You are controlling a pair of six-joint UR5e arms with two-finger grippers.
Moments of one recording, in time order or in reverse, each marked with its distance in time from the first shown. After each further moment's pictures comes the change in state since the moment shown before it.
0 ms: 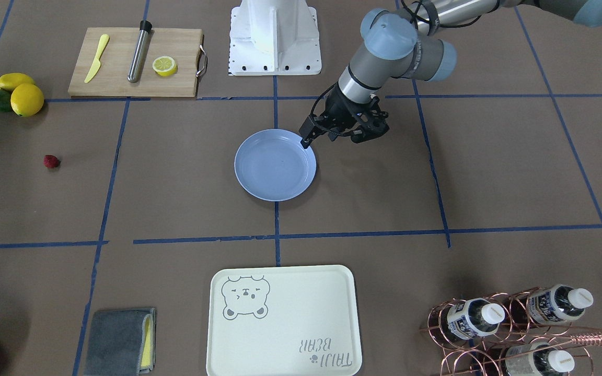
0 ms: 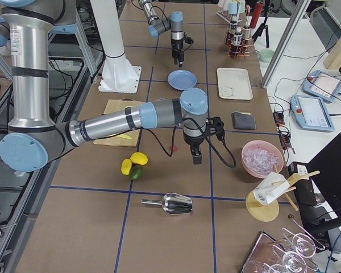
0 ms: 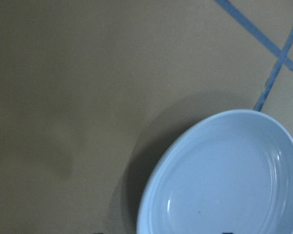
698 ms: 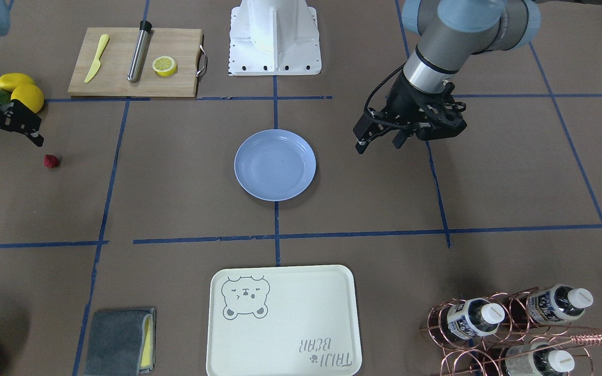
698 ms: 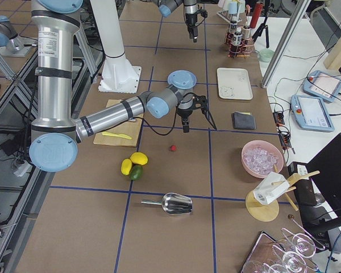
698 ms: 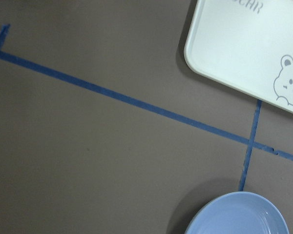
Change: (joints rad) left arm -0.186 0.051 -0.140 0.204 -0.038 0.307; right arm -0.418 -0.023 0.023 0.329 -0.233 0.502
